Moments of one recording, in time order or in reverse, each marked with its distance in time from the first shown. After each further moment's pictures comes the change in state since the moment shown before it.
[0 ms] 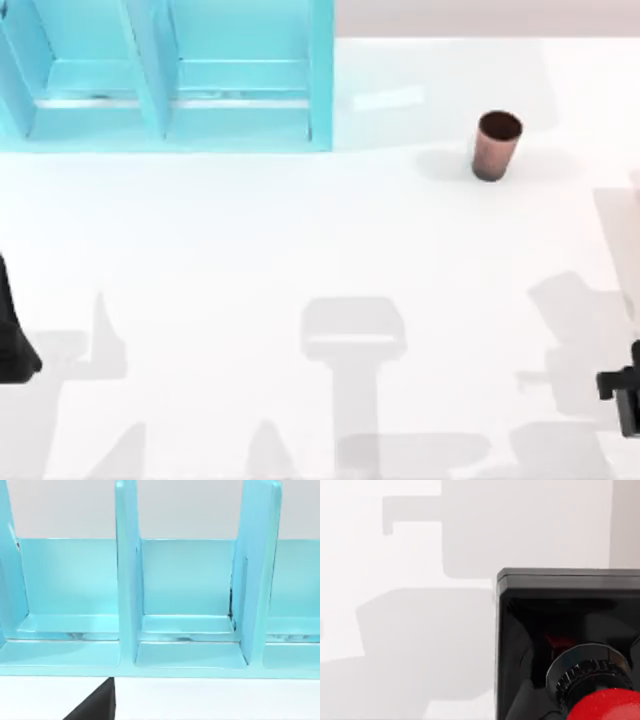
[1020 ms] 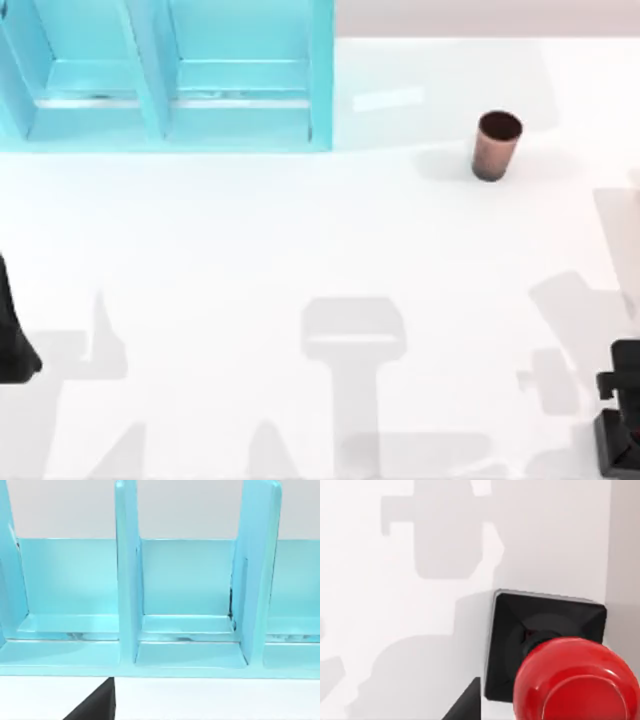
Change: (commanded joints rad) left arm 0.000 0.000 0.000 0.000 0.000 0.000; right arm 0.000 0.000 0.000 0.000 0.000 0.000
